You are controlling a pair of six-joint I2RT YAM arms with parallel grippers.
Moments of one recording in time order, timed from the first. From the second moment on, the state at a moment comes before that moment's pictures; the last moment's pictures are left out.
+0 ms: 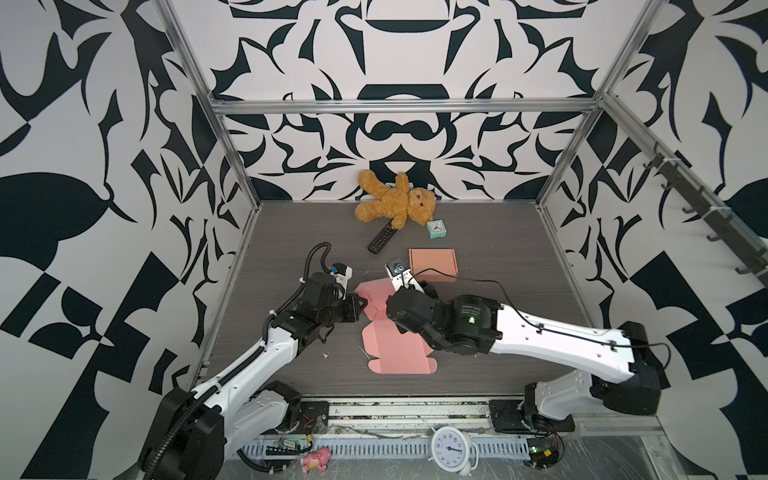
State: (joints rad) left arm -0.52 1.05 0.55 -0.17 0.32 -0.51; right arm 1.27 1.41 1.40 -0.79 0.61 0.49
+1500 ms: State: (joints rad) left arm -0.83 1.38 0.47 0.32 -0.09 -0.09; right arm 0.88 1.47 1.00 -0.41 -0.01 0.54
